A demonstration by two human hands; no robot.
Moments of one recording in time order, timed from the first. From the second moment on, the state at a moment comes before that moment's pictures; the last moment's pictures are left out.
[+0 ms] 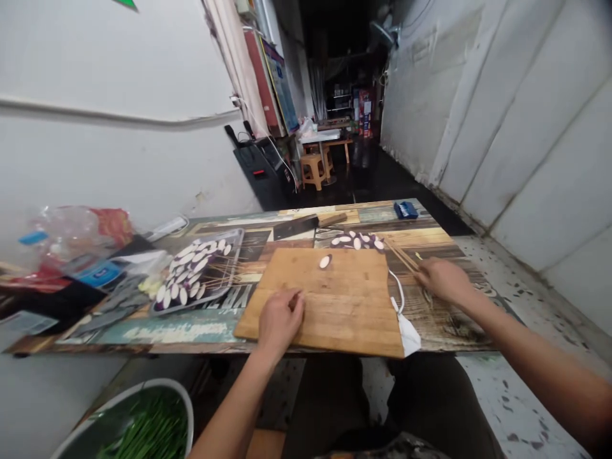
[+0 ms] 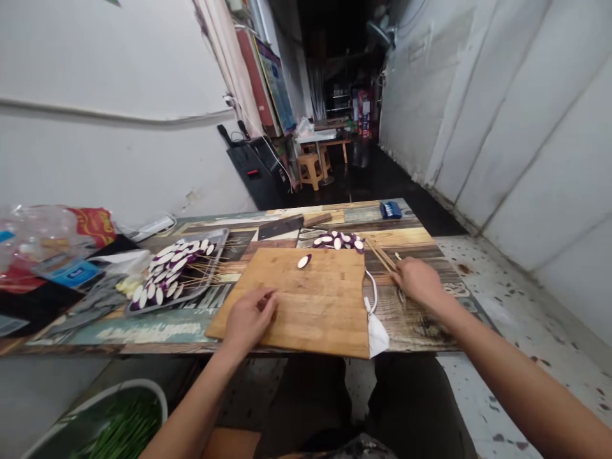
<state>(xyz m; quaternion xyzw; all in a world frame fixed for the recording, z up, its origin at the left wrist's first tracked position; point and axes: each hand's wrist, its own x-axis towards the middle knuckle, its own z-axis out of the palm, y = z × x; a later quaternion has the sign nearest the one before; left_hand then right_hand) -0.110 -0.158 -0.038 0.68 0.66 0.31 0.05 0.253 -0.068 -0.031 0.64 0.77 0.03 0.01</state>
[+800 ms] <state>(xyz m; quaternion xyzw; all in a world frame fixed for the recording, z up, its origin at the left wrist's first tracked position) -0.036 -0.029 -0.029 0.54 0.59 0.45 0.40 0.240 -0.053 -0.014 0.71 0.70 -0.01 0.02</state>
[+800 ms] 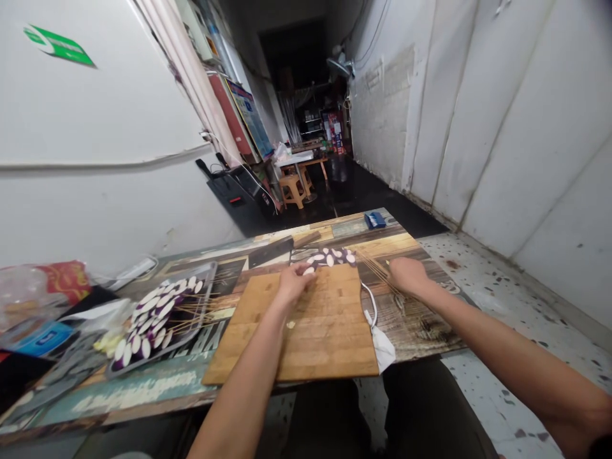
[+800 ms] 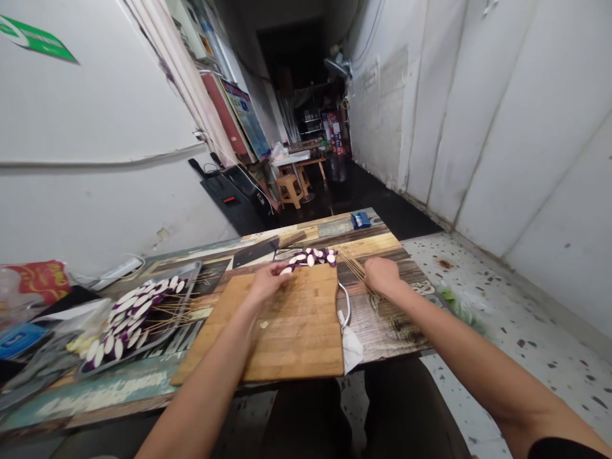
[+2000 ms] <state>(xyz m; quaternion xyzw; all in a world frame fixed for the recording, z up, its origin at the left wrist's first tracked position) -0.062 -0.009 -0.036 0.14 0.37 0.71 0.58 0.109 -0.070 -0.031 0.43 0.67 -0.52 -0.30</state>
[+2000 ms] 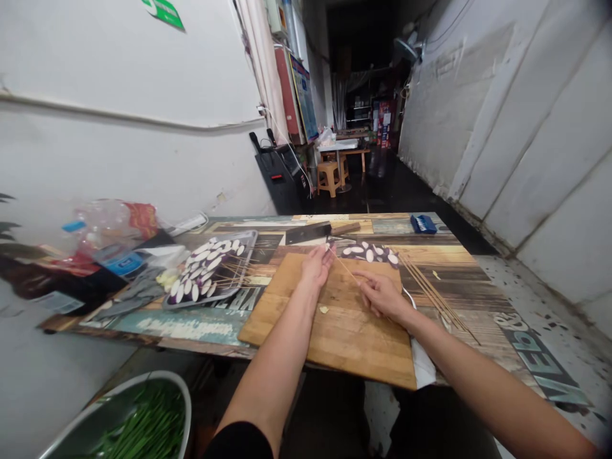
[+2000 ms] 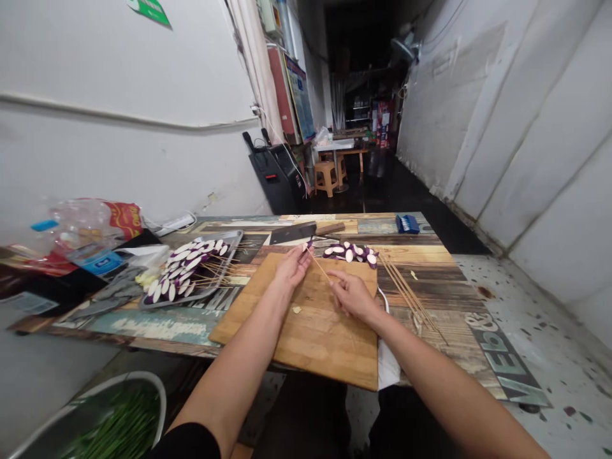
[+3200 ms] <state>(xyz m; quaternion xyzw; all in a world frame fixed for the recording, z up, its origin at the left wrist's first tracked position) -0.055 -0.012 -0.036 0.16 0.41 0.65 0.62 0.110 -0.068 -0.043 0.44 0.73 -0.36 -0.39</state>
